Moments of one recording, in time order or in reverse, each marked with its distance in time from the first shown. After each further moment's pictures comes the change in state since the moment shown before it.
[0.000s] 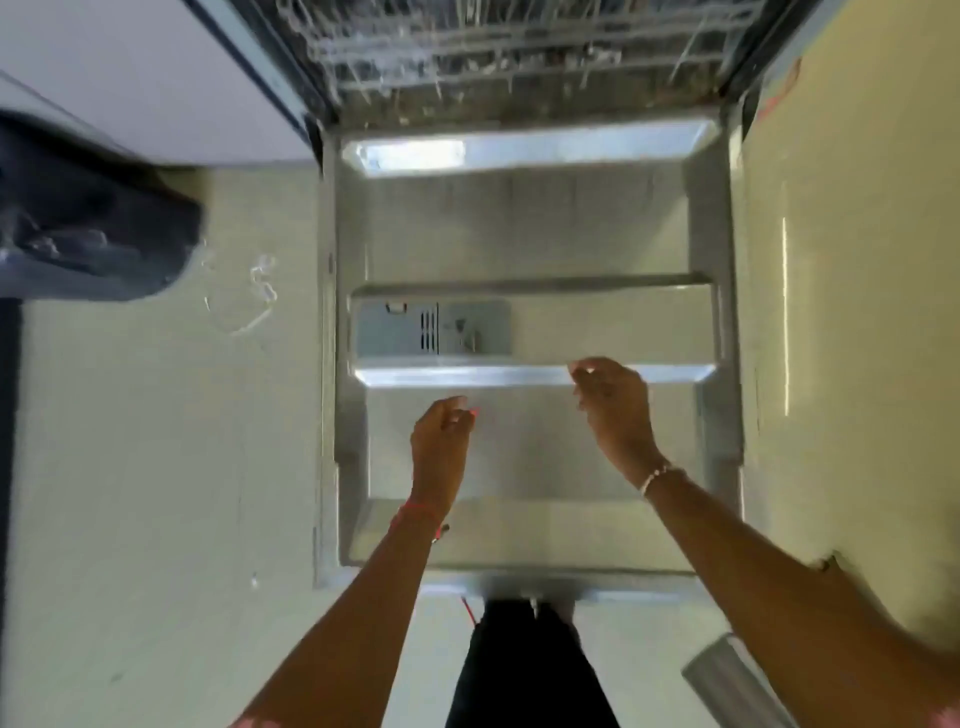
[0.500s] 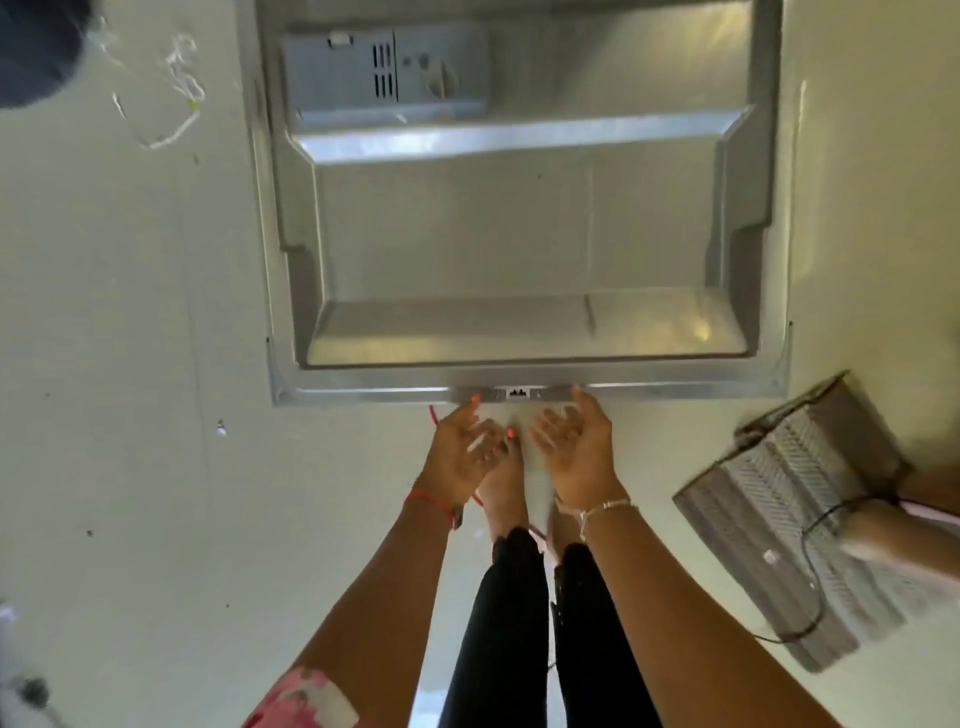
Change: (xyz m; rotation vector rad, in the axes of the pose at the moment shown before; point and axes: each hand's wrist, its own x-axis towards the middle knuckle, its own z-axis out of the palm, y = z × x) left_hand -0.125 -0.203 0.011 -0.691 -0.186 -0.786; right_hand -0.215 0.162 0.049 1.032 0.187 0.889
